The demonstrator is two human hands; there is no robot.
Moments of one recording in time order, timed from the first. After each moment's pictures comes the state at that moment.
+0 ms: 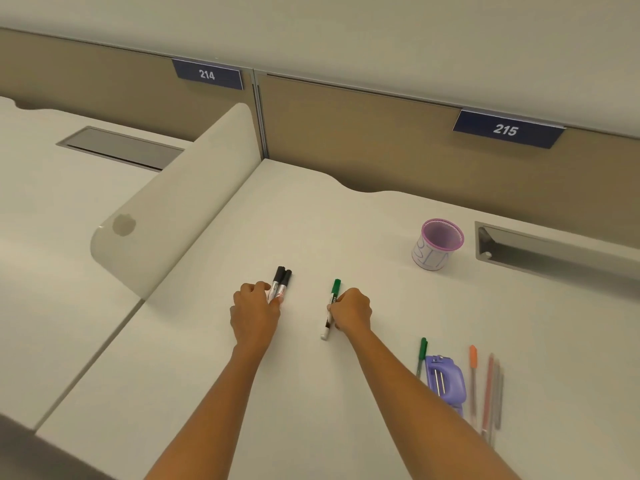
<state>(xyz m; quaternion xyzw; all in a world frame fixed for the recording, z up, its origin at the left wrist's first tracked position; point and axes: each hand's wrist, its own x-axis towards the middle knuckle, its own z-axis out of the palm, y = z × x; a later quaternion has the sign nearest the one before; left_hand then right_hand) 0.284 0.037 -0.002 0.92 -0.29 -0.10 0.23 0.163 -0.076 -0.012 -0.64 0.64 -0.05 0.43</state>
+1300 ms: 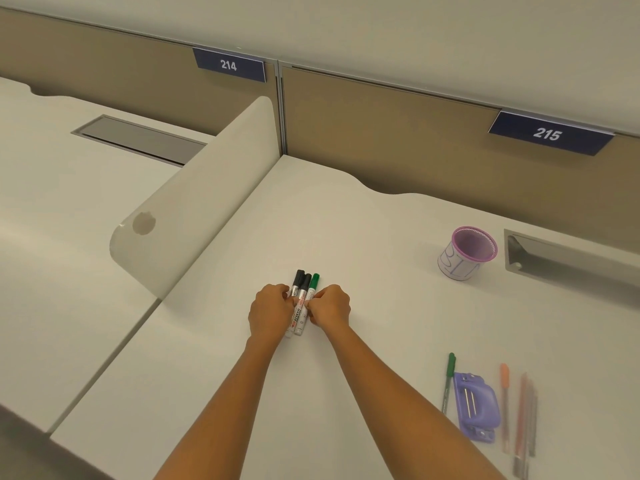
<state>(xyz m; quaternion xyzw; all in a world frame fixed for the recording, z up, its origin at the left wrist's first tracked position) 0.320 0.023 -0.011 0.90 -0.28 -0.19 0.27 0.246 -0.054 -0.024 -0.64 0.60 -0.07 0.47</state>
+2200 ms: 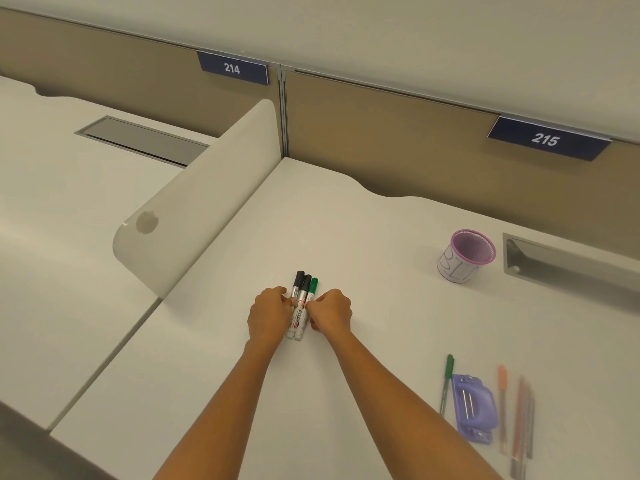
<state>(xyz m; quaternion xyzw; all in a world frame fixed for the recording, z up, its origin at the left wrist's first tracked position) 0.320 0.028 -0.017 0.90 -0.28 -0.18 0.26 0.239 -0.045 -0.014 -0.63 0.60 -0.07 0.48</state>
